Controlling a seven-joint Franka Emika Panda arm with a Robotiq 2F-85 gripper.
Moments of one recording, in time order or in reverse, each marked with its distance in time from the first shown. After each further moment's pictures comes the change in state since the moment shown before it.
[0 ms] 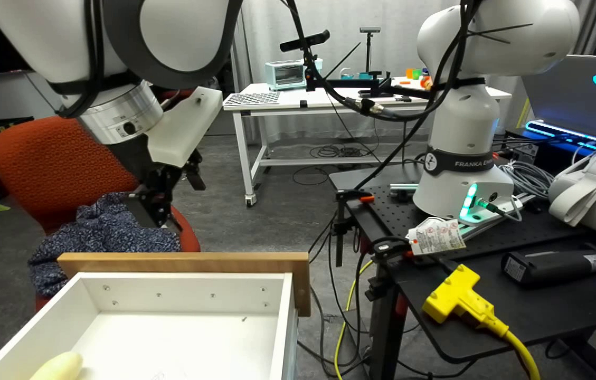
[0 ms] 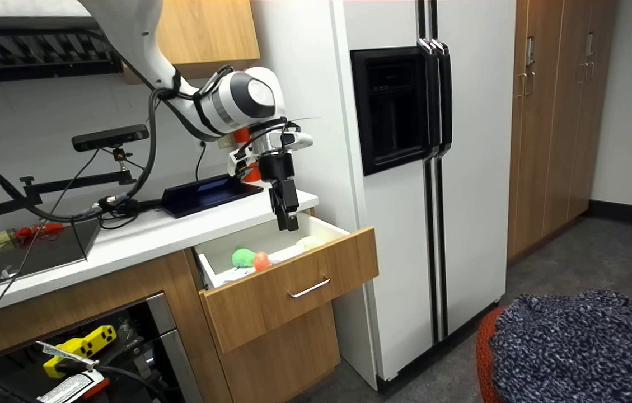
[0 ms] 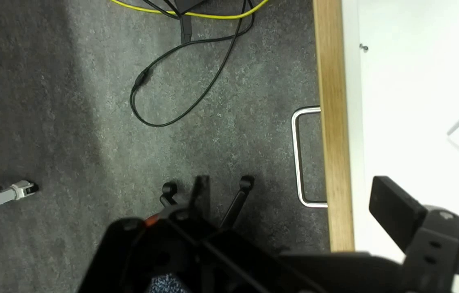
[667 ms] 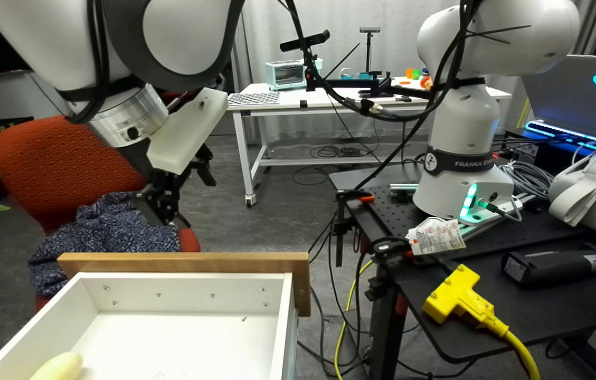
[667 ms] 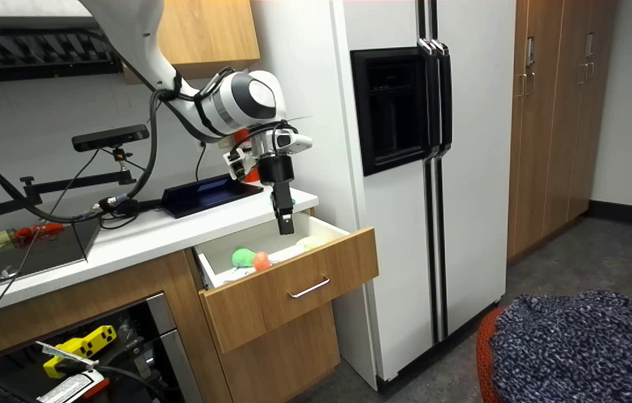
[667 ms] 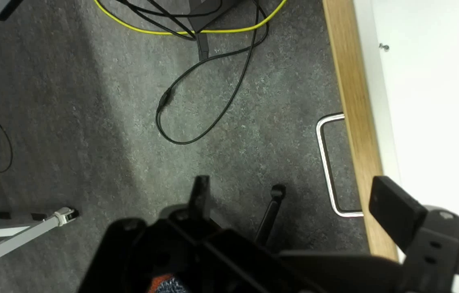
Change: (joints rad) arm 0.000 0.003 -0.003 0.002 -0.019 -0.060 0.133
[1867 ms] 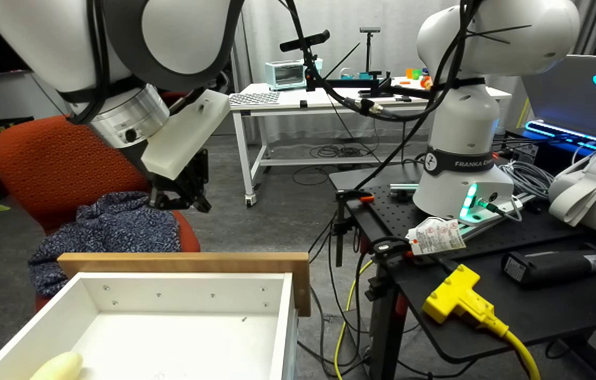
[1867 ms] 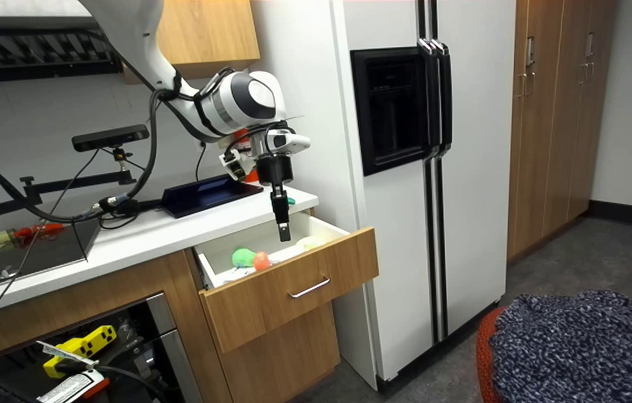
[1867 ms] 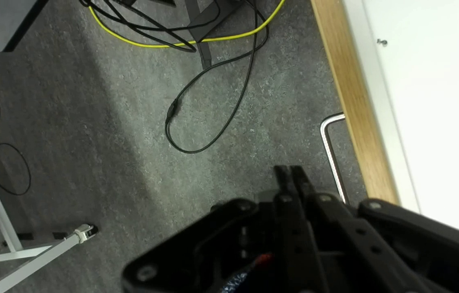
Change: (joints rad) arm 0.000 0.000 0.003 0.001 0.005 -0.016 0.093
